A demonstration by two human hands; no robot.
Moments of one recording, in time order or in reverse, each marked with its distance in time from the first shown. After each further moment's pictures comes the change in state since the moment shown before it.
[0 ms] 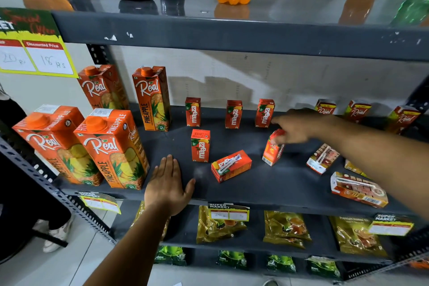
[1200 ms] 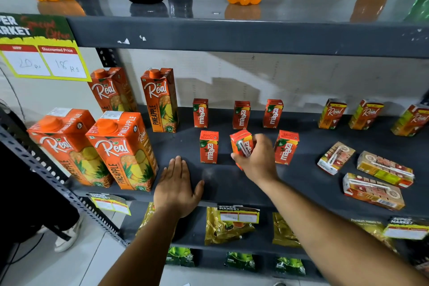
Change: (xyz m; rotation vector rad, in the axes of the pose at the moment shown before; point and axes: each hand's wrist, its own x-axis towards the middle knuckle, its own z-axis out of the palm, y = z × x) left_hand 0.000 0.000 0.000 -0.006 0.007 0.004; right_hand 0.029 -0.148 0.075 1.121 0.781 0.369
